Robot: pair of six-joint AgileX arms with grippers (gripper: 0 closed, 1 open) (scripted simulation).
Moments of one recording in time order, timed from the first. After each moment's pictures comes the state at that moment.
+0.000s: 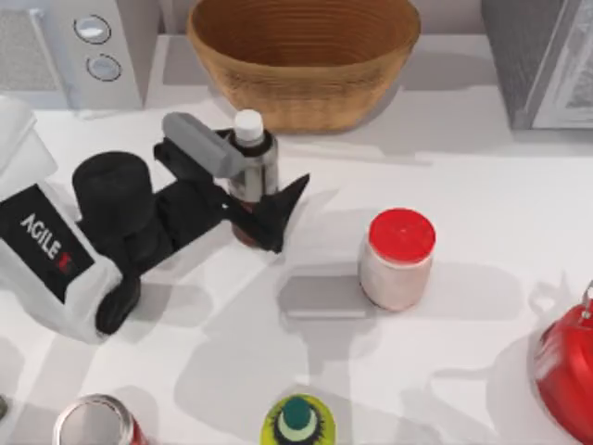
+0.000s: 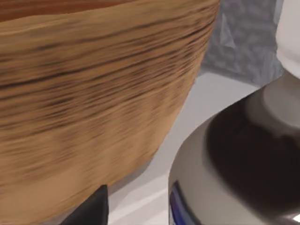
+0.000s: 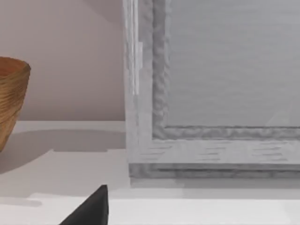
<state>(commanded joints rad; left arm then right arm) -0.38 2.14 0.72 1.31 0.45 0.06 0.00 0.00 0.00 0.00 0.00 0.00</state>
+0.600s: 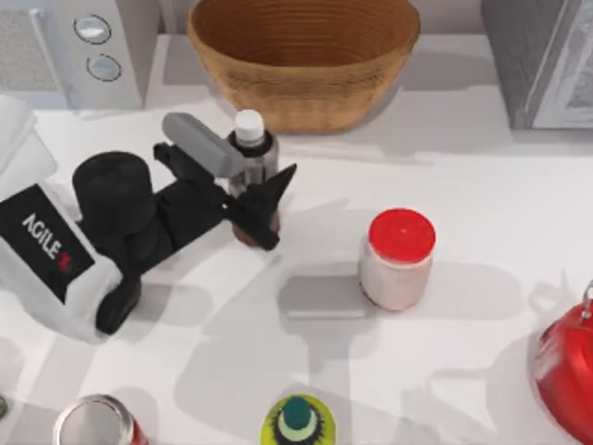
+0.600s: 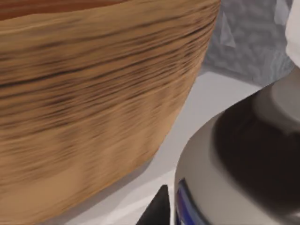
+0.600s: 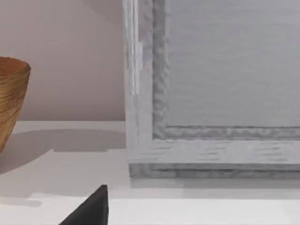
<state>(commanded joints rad) -0.38 2.14 0.72 1.31 0.45 0.06 0.00 0.00 0.00 0.00 0.00 0.00</state>
